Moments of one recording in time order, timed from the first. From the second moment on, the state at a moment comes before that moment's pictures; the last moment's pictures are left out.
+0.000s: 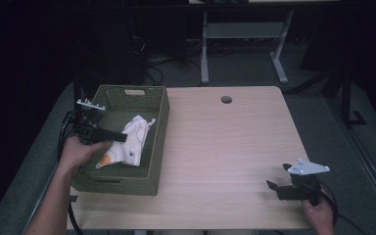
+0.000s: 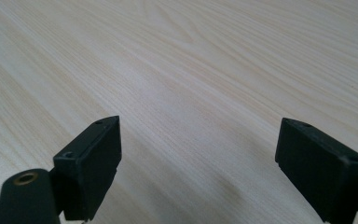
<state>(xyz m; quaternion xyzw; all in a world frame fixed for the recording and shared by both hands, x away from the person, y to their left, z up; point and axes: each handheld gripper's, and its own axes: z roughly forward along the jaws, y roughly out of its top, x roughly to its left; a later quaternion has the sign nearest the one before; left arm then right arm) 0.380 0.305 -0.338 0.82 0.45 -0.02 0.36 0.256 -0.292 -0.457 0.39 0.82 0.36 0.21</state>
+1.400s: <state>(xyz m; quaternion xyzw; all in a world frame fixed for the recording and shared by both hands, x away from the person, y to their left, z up) 0.398 0.264 -0.408 0.88 0.45 0.04 0.14 0.253 -0.292 -0.454 0.38 0.82 0.36 0.21</state>
